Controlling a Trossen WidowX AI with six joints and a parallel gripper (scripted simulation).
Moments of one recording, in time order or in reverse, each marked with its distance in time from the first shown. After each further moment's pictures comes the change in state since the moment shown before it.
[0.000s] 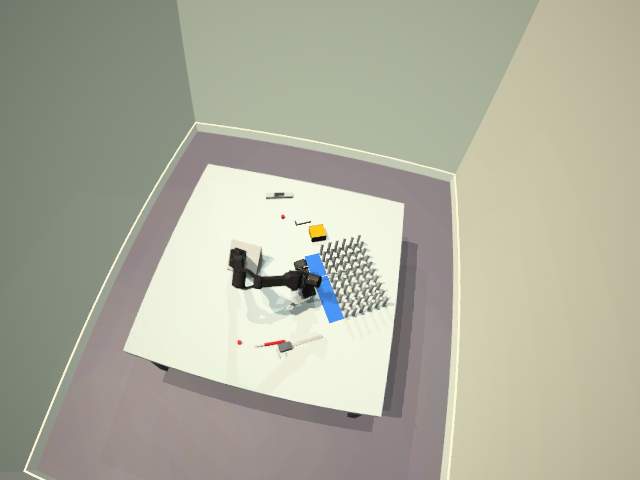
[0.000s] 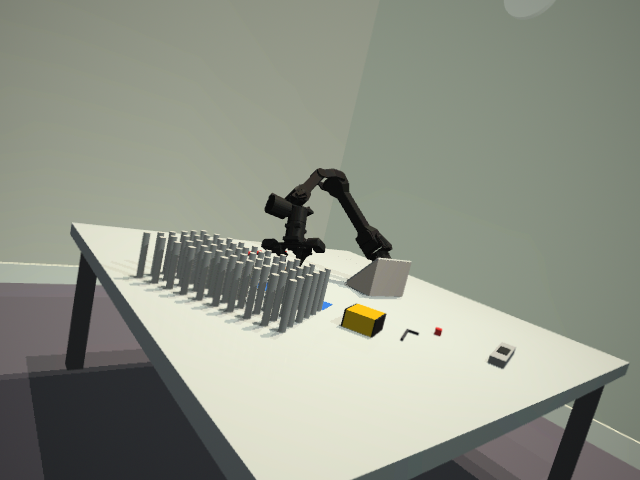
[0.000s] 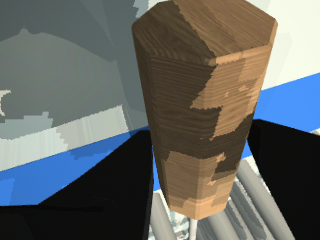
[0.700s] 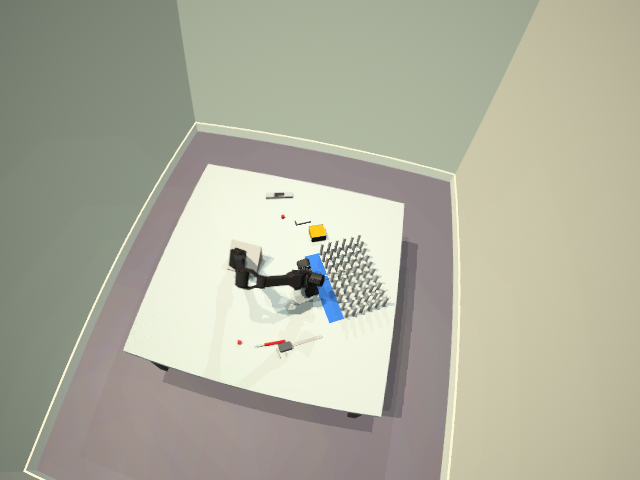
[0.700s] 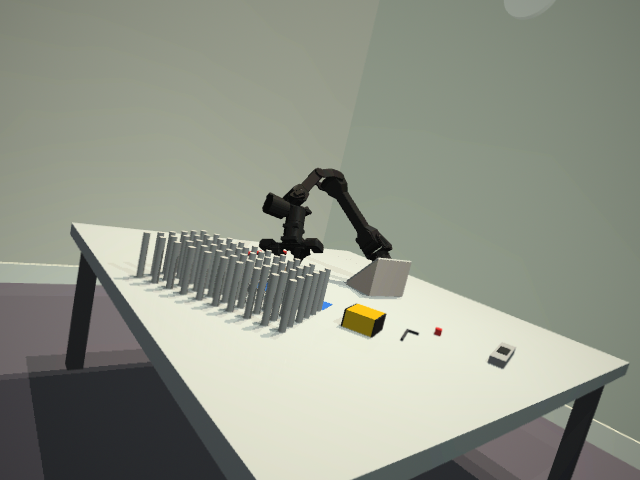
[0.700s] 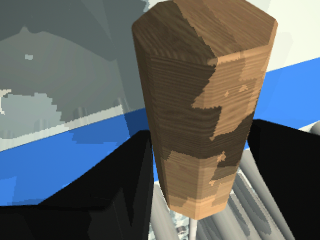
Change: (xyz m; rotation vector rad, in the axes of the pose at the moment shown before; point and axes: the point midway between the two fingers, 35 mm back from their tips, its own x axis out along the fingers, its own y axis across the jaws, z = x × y) arm 0.006 0.000 -0.013 0.000 0.003 0.002
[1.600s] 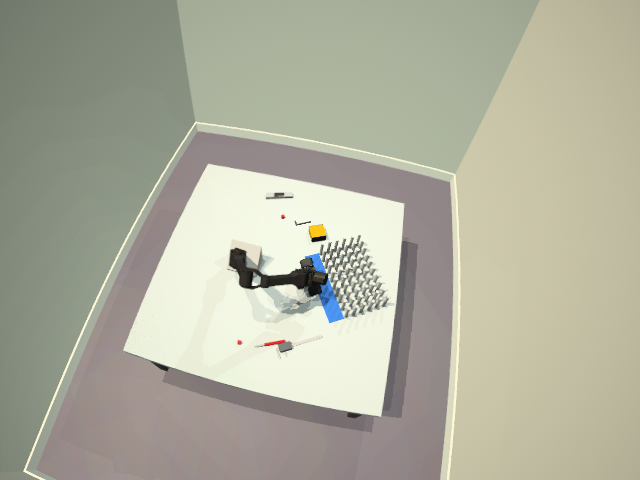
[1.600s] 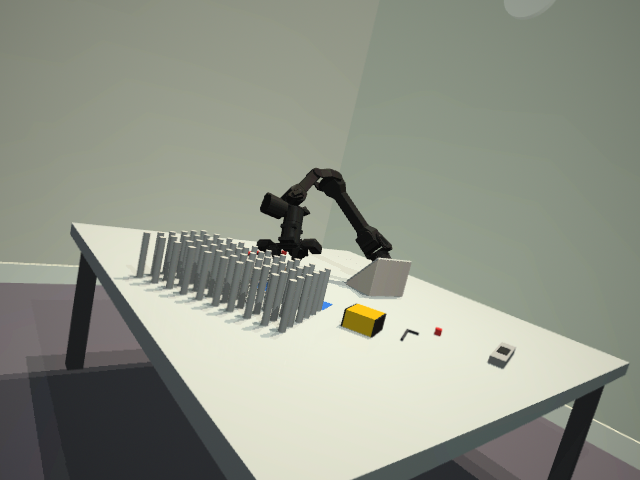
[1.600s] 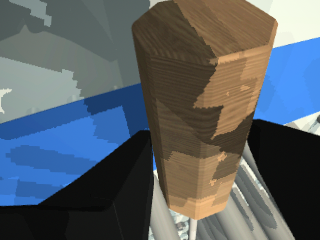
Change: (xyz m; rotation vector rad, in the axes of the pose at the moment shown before) arm 0.008 -0.001 -0.016 -0.002 0.002 0.002
